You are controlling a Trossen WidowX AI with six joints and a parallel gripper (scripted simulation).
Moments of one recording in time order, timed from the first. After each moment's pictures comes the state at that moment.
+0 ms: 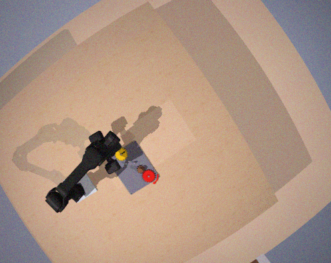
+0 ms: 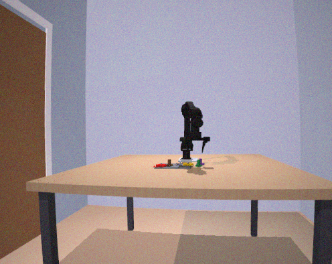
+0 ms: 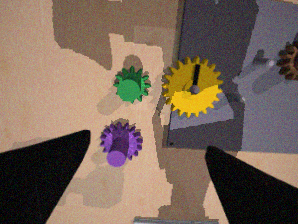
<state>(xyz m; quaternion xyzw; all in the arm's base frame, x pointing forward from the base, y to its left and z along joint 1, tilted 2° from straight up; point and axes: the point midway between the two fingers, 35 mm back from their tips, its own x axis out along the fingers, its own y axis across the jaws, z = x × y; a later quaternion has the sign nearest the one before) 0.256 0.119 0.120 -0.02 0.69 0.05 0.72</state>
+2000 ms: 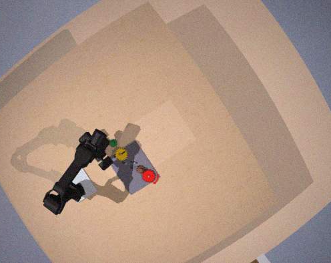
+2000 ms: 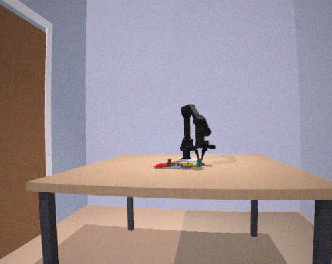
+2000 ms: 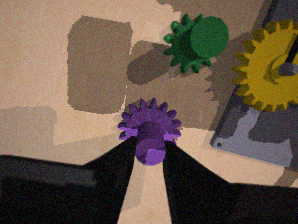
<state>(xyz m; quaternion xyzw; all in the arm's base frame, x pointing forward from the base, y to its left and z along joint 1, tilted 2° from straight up) 0.209 0.144 0.065 -0.10 0.68 0.12 0.72</state>
